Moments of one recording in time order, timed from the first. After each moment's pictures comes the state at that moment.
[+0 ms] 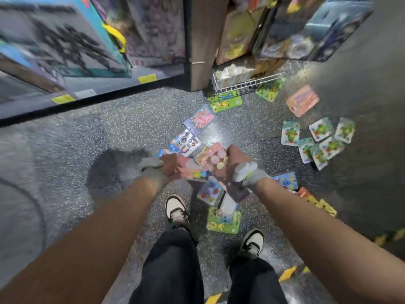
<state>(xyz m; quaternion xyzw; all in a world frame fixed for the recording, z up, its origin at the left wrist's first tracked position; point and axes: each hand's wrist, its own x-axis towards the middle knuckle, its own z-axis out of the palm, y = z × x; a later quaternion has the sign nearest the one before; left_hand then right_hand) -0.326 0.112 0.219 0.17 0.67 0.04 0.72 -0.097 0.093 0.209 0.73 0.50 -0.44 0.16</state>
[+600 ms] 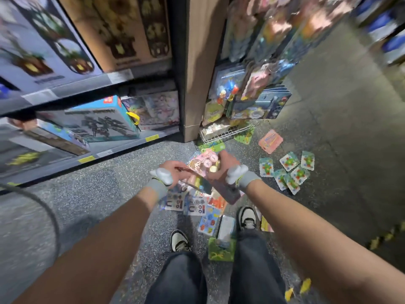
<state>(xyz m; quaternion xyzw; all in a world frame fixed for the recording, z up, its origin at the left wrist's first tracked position) -0.332 0.192 0.420 0.56 0.62 -0.02 0.54 -0.121 0.177 0.391 0.76 0.54 -0.33 0.15</state>
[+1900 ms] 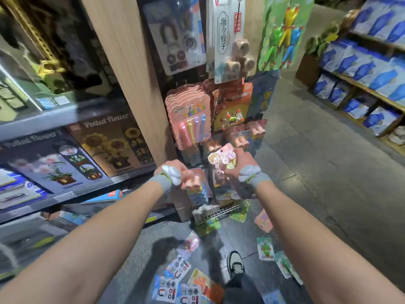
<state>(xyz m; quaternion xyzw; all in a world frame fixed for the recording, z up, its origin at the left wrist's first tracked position) -0.138 0.353 0.664 0.74 0.61 -0.05 0.29 0.116 0.306 0.661 0.76 0.58 -0.26 -0.12</state>
